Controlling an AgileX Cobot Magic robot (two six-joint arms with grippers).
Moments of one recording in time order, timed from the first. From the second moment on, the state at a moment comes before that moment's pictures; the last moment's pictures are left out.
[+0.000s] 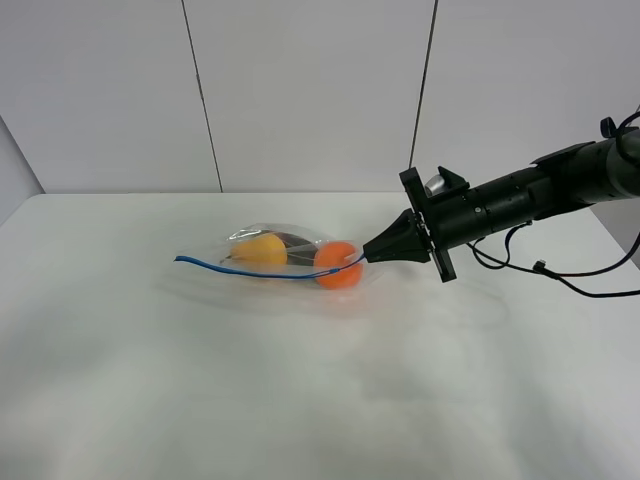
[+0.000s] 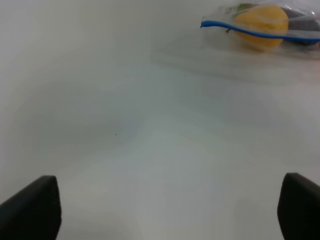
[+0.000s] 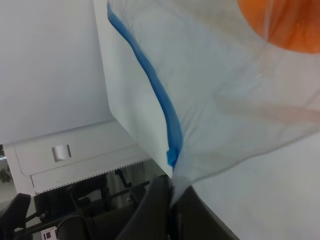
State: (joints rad) left arm 0.03 -0.01 -0.50 -0.07 1.07 0.06; right arm 0.05 2.01 -1.20 1.24 1.20 -0.58
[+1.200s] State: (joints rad) left arm 0.03 1.00 -1.00 -0.35 0.63 1.25; right arm 0.05 2.01 -1.20 1.24 1.20 -0.58
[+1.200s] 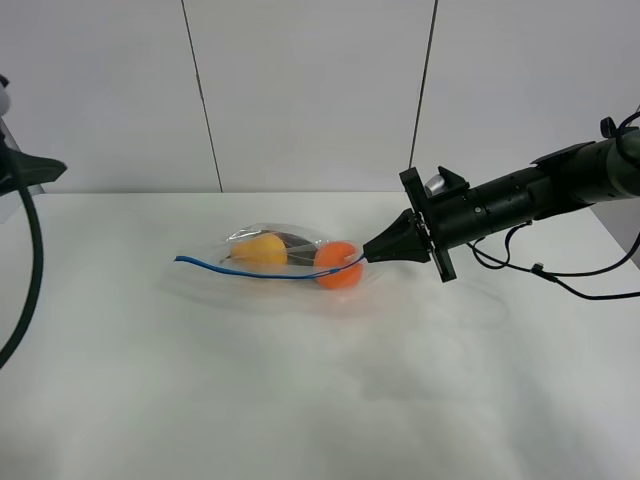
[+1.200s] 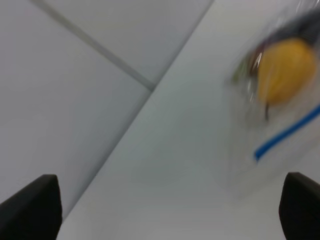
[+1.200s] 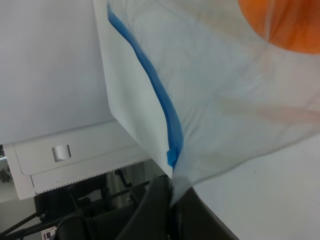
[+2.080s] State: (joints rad) left arm -0.72 1.50 -0.82 -0.71 -0.05 1.32; right arm 0.05 2.01 -1.20 1.24 1.20 -0.58
